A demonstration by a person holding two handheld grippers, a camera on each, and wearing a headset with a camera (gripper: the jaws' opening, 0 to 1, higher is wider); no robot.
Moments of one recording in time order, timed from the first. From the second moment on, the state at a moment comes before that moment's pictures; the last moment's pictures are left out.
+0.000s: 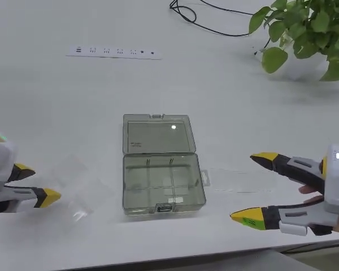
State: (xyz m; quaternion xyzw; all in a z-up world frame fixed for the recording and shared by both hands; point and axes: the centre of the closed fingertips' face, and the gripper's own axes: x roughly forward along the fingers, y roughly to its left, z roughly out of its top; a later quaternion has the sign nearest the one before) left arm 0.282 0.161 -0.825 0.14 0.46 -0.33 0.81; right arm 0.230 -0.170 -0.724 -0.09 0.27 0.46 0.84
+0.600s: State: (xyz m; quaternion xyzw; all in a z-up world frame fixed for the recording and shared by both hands) left arm 0.283 0.165 -0.843 0.16 0.50 -0.31 0.79; right arm 0.231 -0.169 -0.723 -0.09 0.26 0.46 0.84
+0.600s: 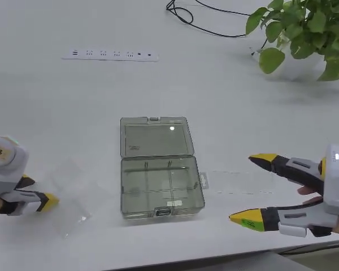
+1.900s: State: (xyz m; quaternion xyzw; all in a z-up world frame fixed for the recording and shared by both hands) left arm 0.290 0.169 -0.845 0.22 0.55 -0.30 0.75; right arm 0.232 -0.171 -0.729 -0.08 0.26 0.45 0.85
